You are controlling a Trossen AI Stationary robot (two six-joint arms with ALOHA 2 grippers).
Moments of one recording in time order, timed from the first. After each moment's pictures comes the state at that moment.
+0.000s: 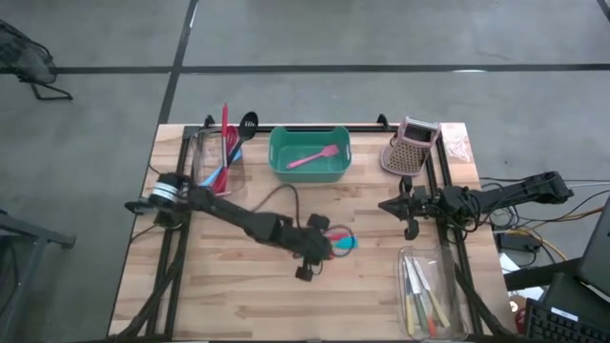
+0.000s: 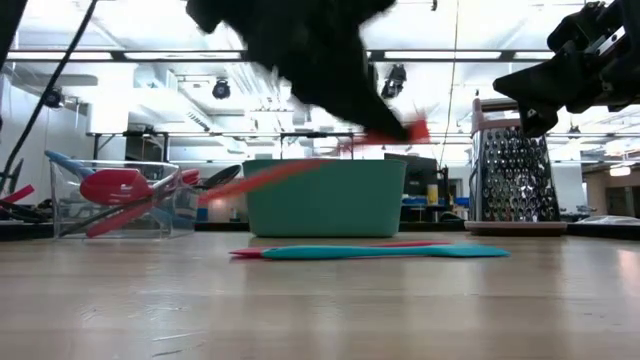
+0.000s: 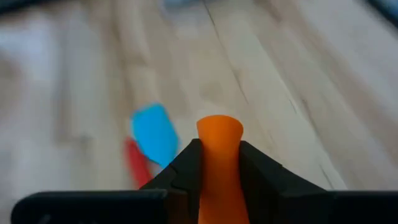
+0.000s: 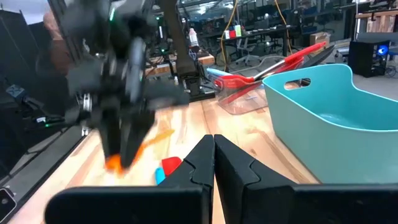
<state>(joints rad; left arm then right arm) -0.25 1.89 1.30 -0.09 -0.07 0.13 0.16 0.36 0.01 0.35 0.20 0.23</state>
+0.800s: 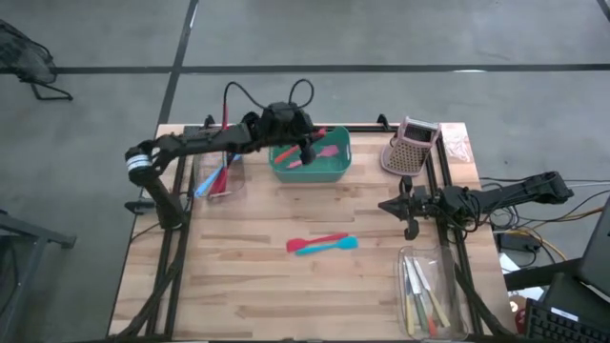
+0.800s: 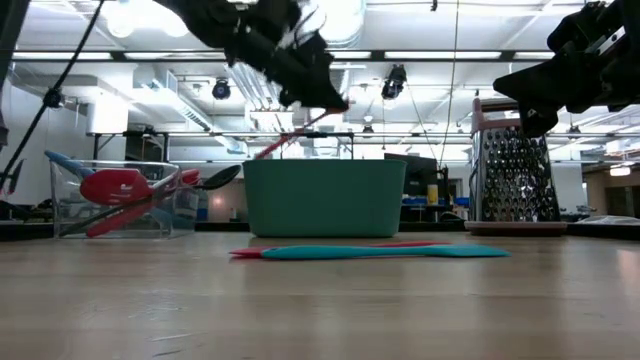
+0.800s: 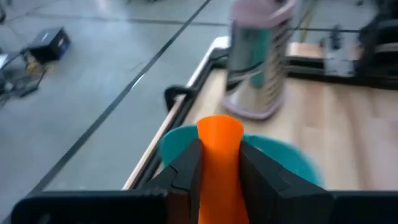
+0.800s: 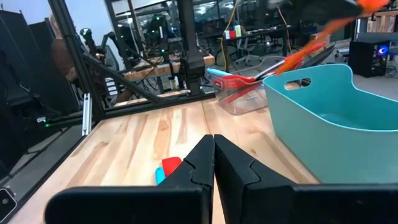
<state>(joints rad) 0.41 1.65 1.30 -0.01 0.02 0.13 0.16 0.36 0.01 0.35 0.20 0.23</state>
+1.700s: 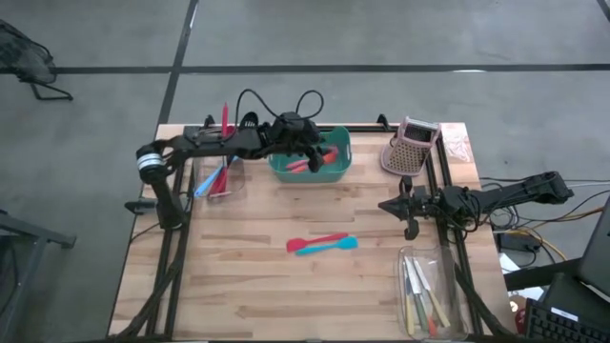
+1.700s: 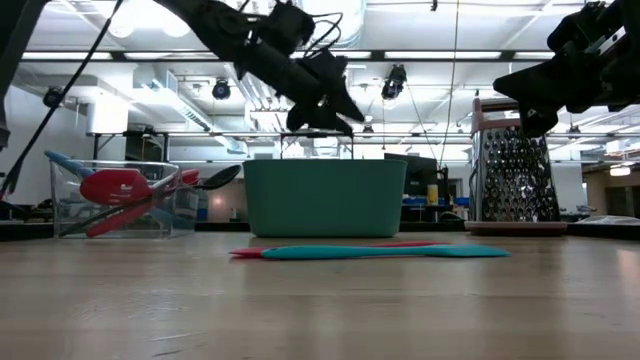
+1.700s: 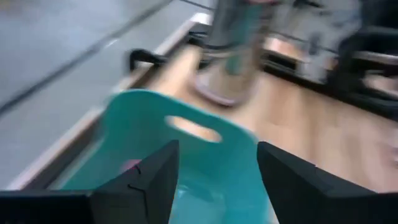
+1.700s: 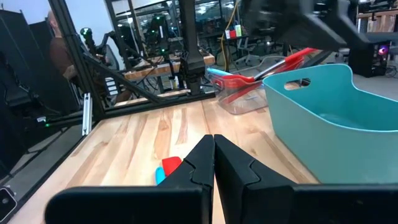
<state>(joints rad) 0.38 1.73 1.30 0.01 0.06 -0.14 0.16 0.36 0.01 0.35 0.20 0.23</state>
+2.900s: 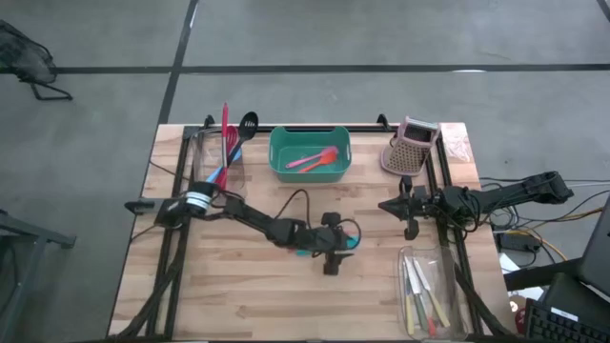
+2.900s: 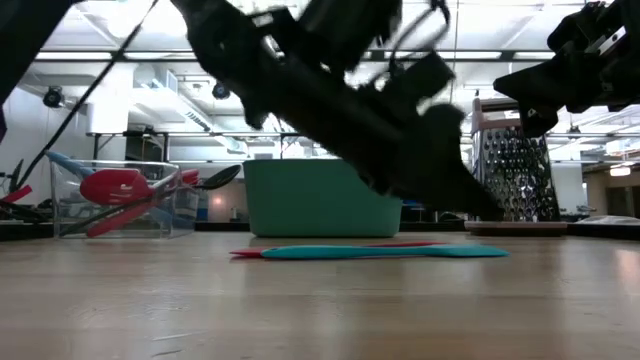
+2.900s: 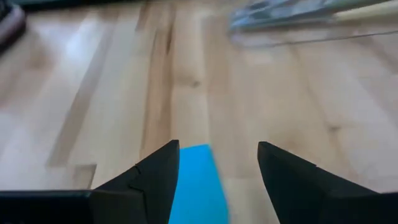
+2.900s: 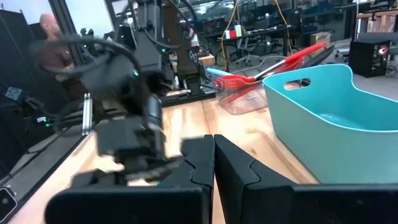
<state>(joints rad) -0.21 2.17 1.35 0.35 -0.19 0.00 0.16 0.36 0.01 0.35 0.20 0.23</state>
